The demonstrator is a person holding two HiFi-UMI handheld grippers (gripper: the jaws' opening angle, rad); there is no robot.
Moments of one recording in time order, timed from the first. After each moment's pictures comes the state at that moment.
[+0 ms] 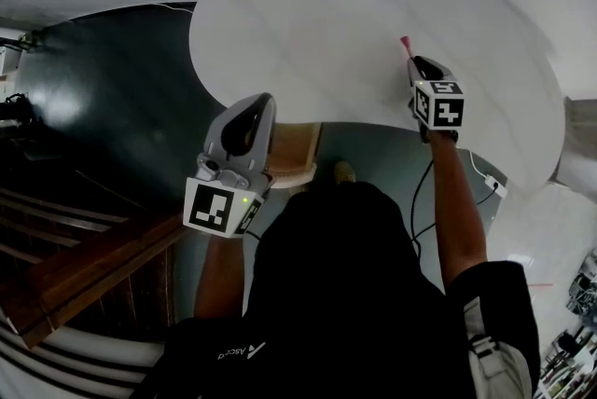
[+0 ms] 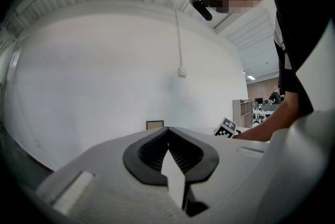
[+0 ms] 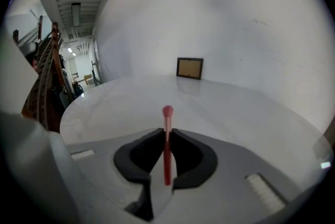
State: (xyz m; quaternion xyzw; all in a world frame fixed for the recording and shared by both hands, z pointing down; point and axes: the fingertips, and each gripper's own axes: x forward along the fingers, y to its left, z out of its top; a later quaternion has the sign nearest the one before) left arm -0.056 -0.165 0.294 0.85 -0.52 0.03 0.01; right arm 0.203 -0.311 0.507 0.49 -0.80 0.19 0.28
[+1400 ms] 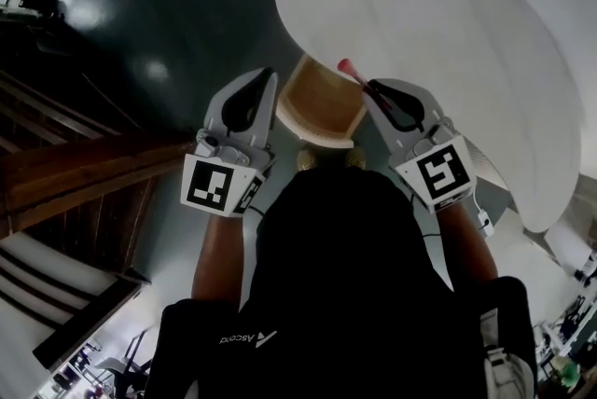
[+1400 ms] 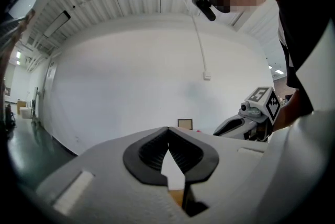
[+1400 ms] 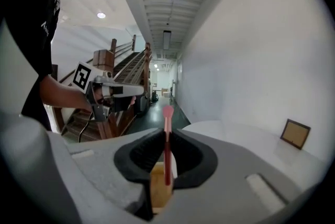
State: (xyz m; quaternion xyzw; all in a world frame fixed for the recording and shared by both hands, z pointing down) left arm -0.189 -0.059 0.299 0.76 -0.65 0.02 0.01; right arm -0.067 -0.097 0.354 0.12 -0.98 -0.01 0.18
